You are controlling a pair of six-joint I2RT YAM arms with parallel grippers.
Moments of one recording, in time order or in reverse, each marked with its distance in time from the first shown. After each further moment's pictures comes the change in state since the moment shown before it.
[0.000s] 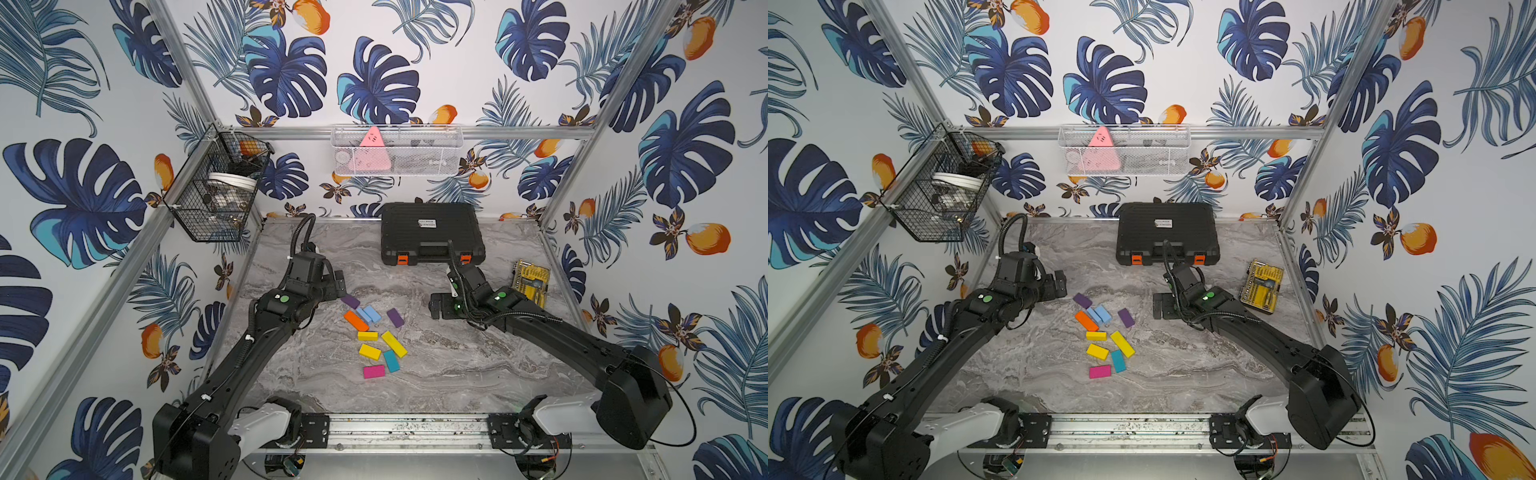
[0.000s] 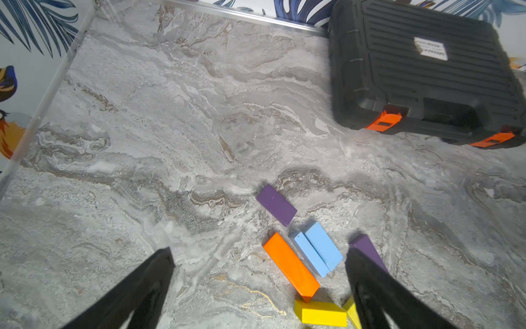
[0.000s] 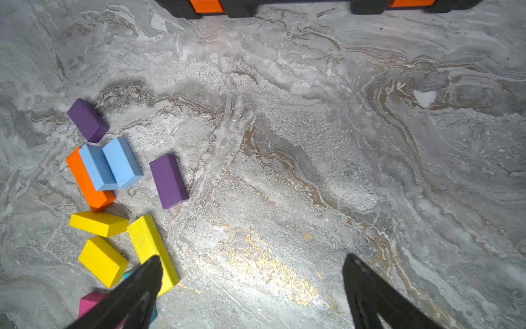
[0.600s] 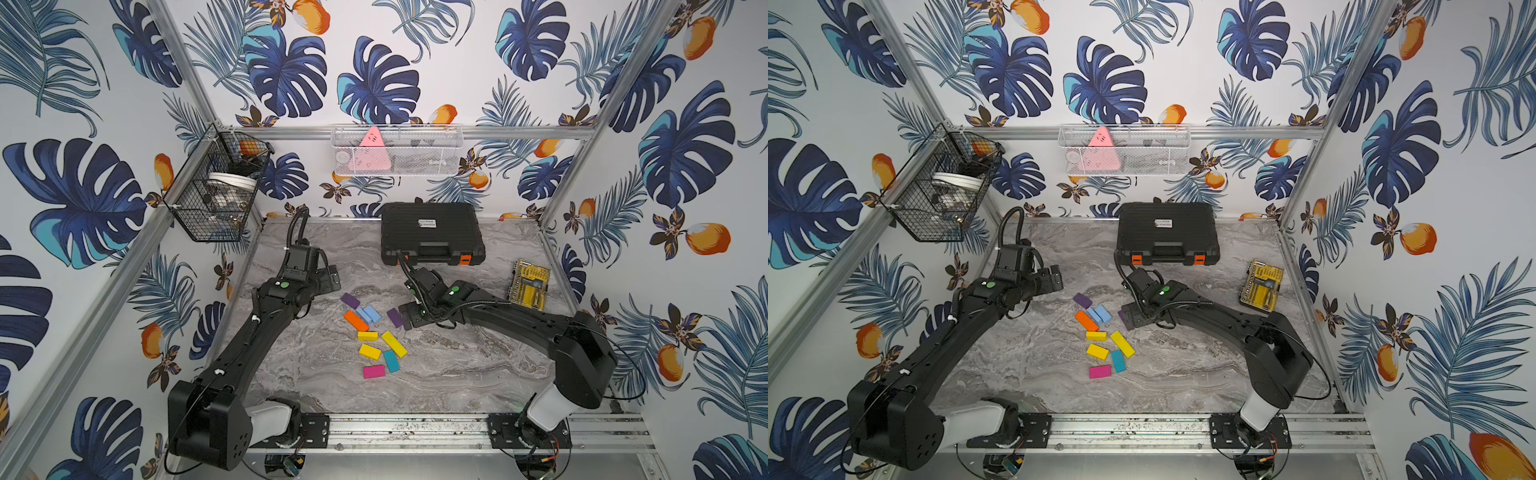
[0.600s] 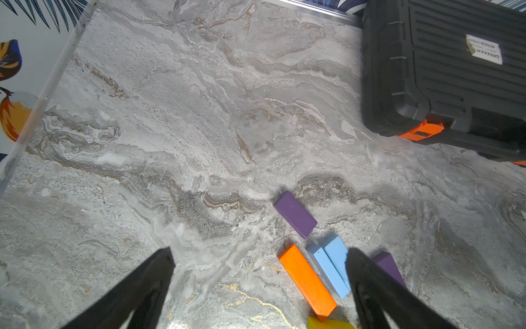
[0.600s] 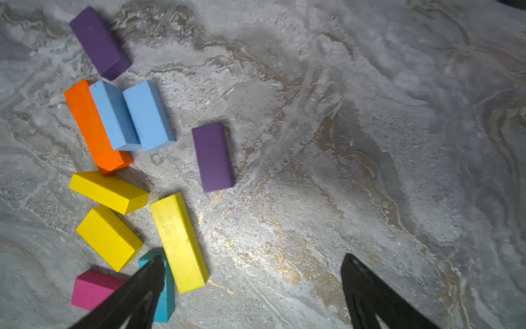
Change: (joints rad) left arm 0.114 0.106 0.041 0.005 0.067 0.003; right arm 0.214 0.308 0.238 -0.091 0.031 -0.053
